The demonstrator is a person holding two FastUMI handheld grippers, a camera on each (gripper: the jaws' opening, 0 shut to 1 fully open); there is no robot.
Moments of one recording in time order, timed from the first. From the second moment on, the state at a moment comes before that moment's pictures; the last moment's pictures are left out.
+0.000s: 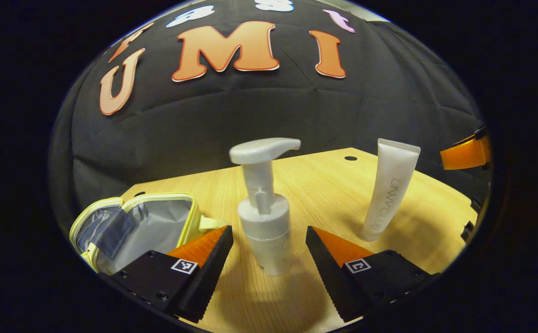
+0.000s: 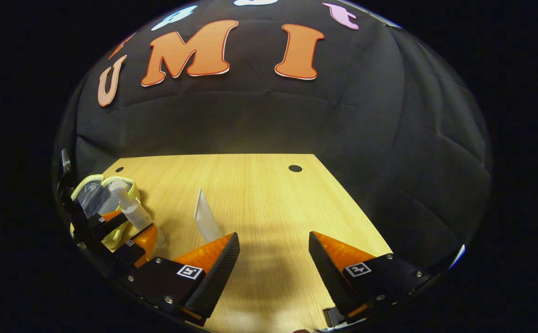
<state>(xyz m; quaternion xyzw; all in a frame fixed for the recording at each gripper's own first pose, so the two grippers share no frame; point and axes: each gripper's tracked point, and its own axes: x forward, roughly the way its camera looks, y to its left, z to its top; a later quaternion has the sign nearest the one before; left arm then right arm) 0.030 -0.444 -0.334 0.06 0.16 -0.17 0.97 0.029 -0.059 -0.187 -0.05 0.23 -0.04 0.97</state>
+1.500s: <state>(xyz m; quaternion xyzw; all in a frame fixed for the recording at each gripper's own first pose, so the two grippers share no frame) -0.007 -0.442 -0.294 -0.03 0.26 -0.24 0.93 0.040 0.015 -0.228 -0.03 0.26 0.06 0.96</state>
